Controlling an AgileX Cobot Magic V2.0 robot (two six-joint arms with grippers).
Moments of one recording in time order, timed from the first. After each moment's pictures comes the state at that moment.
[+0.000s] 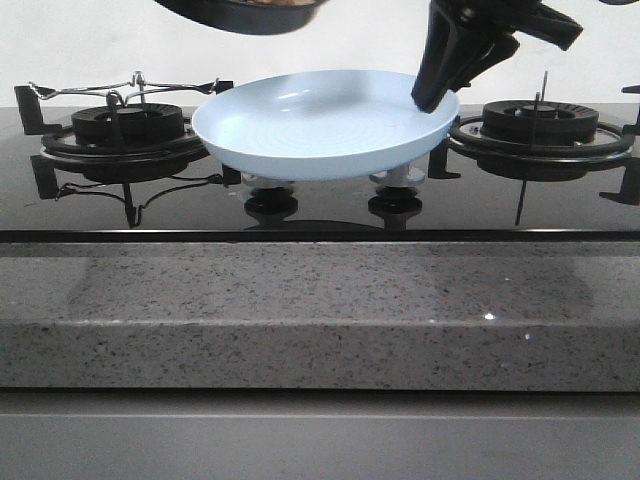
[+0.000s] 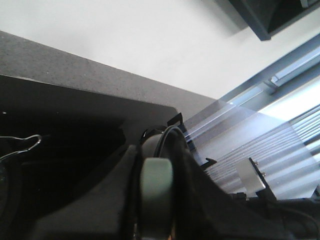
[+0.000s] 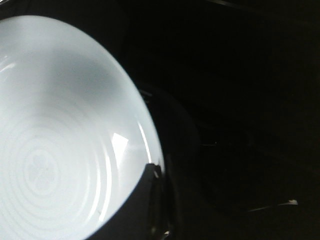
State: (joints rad) left arm 0.08 1.59 -1.48 -1.37 0.98 0.70; right arm 0.29 1.73 -1.53 0.37 0.92 -0.12
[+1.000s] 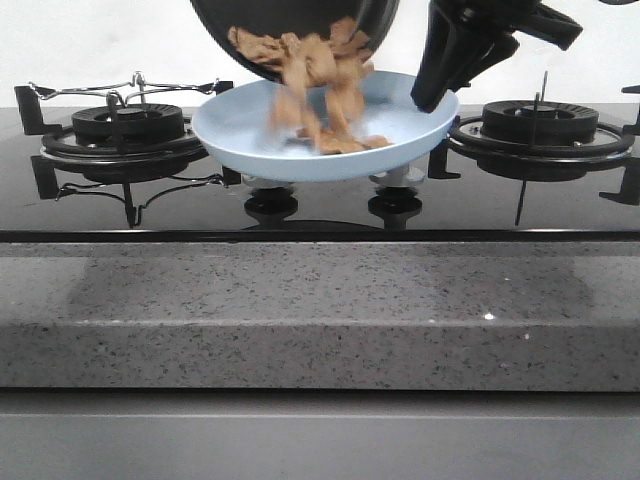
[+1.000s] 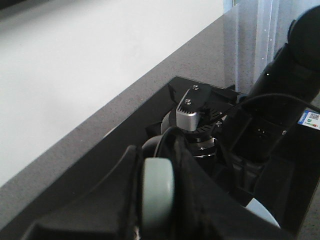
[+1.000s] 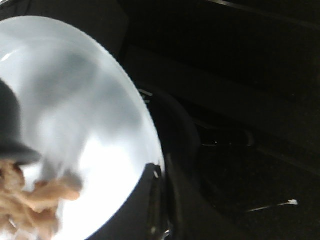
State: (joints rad) left arm -0.50 1.36 -1.48 -0.65 0.58 0.90; right arm 0.29 1.73 -1.53 0.37 0.92 -0.12
